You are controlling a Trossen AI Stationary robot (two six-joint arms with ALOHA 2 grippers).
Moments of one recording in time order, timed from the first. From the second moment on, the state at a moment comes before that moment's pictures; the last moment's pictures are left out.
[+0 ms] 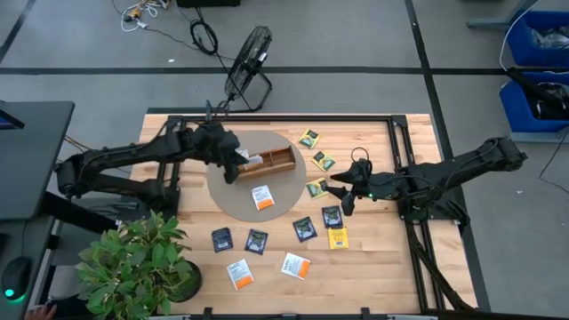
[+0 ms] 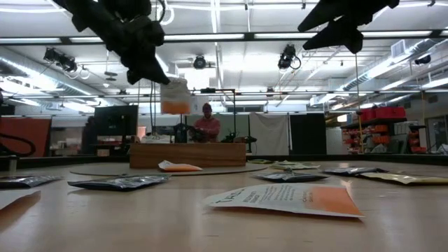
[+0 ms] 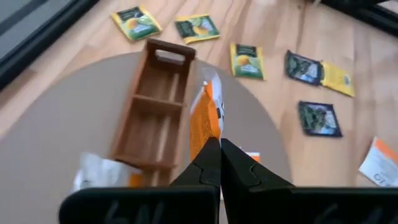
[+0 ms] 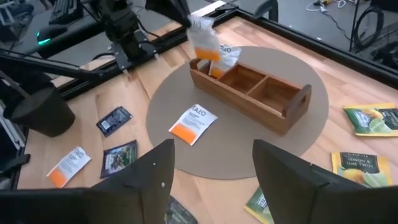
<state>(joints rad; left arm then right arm) 0.38 1.12 0.81 -0.40 0.13 -0.14 0.27 1.01 0.74 -0.25 0.51 0.58</state>
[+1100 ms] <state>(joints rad) 0.63 1.06 0.64 -0.33 0.37 0.07 0.27 1.01 0.74 -0.30 0.51 0.62</state>
